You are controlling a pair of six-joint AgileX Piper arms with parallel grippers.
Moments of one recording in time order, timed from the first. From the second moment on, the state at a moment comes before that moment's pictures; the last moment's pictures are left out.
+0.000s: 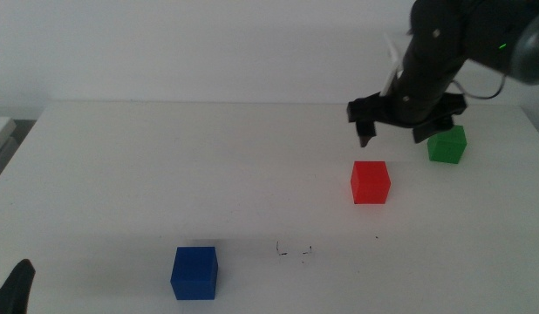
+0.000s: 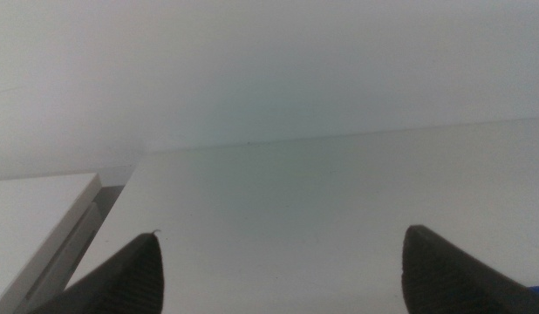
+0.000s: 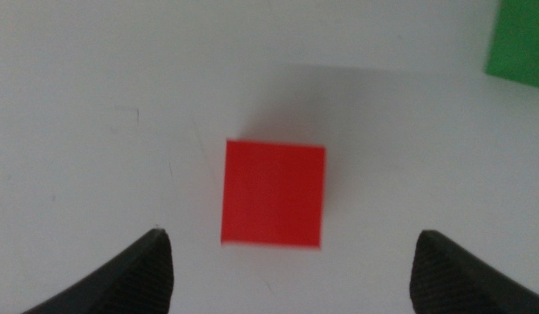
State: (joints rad) left arm -0.06 0.00 0.00 0.00 0.17 0.04; right arm 0.42 1.93 -1.69 -0.15 1.09 0.40
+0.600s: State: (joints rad) left arm -0.06 0.00 0.00 0.00 0.17 0.04; right arm 0.42 2.09 -1.69 -0.16 0.98 0.46
